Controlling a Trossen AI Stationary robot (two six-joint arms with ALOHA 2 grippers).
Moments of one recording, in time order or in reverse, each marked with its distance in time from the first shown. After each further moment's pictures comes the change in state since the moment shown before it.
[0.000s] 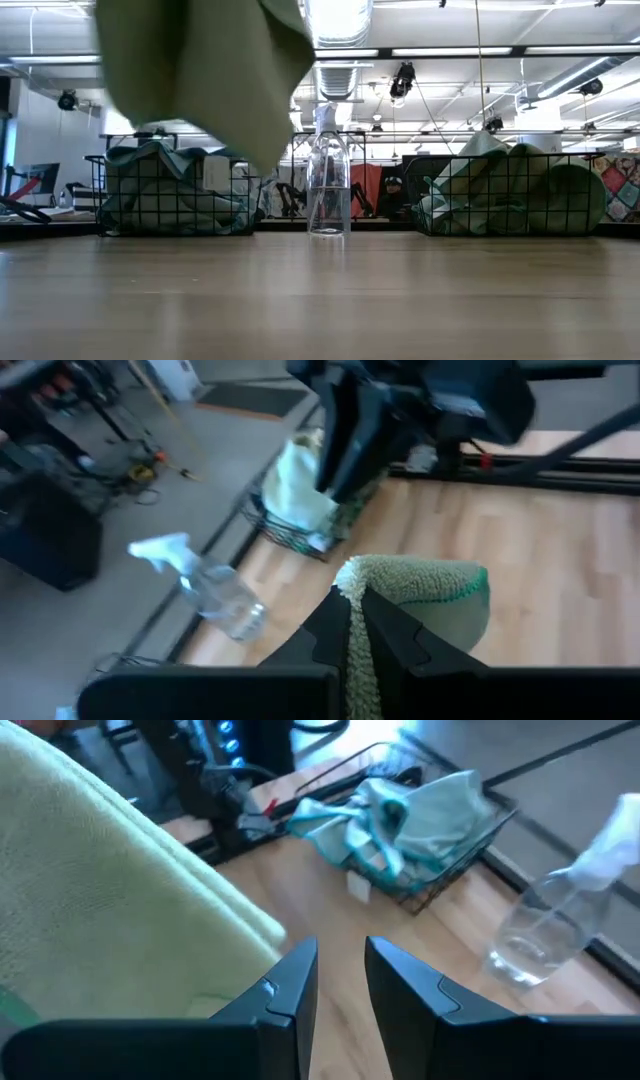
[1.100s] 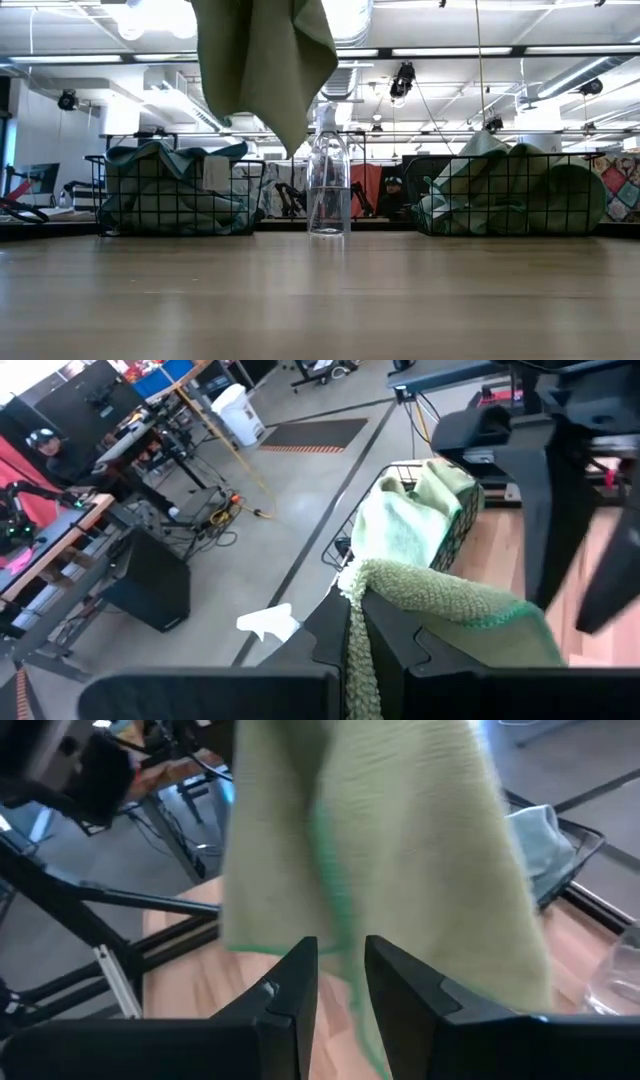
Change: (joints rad) left arm 0.244 -0.028 -0.008 0.264 -0.020 0.495; right arm 0.051 0.014 0.003 0.185 -0.028 0.016
